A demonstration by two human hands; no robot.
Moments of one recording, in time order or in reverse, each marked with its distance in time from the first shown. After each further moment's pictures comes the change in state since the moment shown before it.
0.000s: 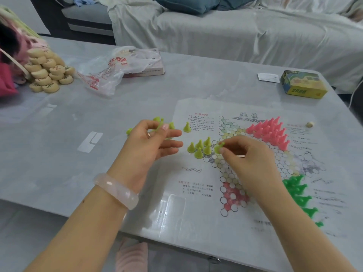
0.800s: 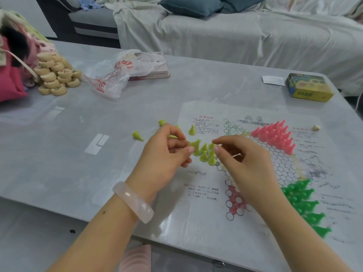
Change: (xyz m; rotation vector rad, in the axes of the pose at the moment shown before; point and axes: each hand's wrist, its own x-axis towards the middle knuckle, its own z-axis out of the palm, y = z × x) left_hand -0.004 -0.008 0.008 0.240 -0.070 0.088; right_hand -0.006 -0.012 0.010 0.075 0.002 -0.155
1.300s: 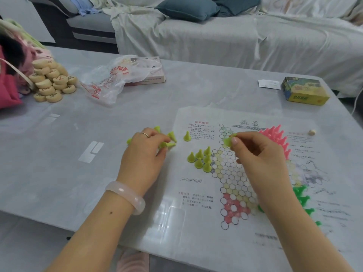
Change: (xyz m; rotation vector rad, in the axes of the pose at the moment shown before) left_hand 0.029 -0.022 -0.022 0.925 0.208 0.322; right_hand 0.015 0.007 -0.020 0.169 0.161 0.127
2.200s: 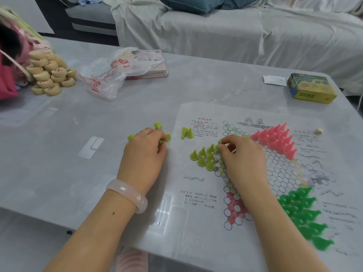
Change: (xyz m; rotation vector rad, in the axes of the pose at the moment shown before) left_hand 0.001 -0.003 0.004 0.031 0.088 0.017; right_hand 0.020 0.022 0.032 -0.644 -0.027 -0.002
